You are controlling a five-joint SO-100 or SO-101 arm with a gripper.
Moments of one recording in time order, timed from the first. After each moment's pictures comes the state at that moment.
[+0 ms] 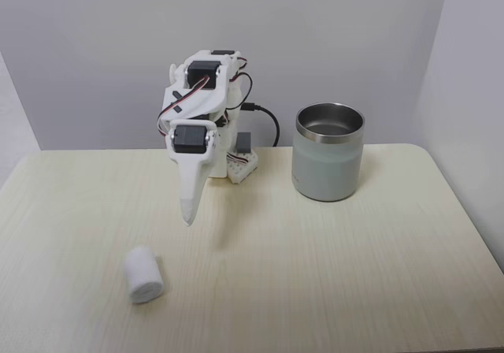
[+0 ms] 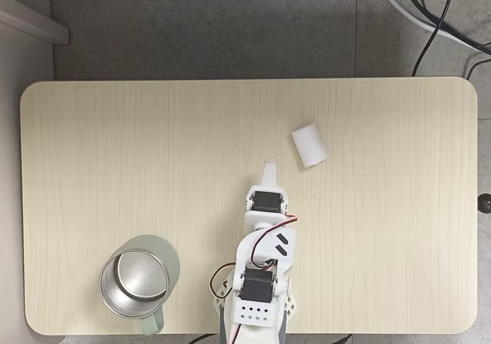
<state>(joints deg) 1.6 -4.5 6.2 45.8 0.6</state>
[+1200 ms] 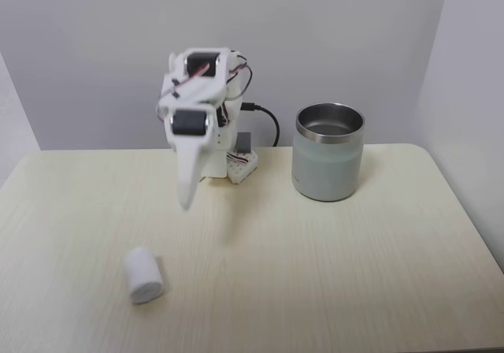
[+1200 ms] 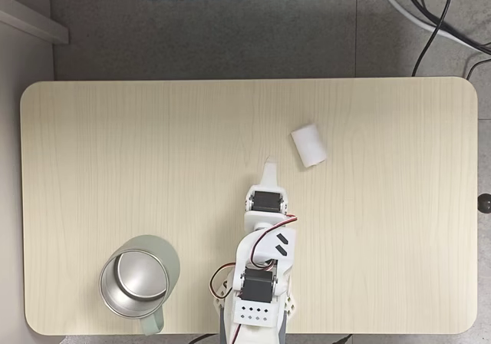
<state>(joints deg) 2.2 -4.6 13.6 47.3 -1.8</state>
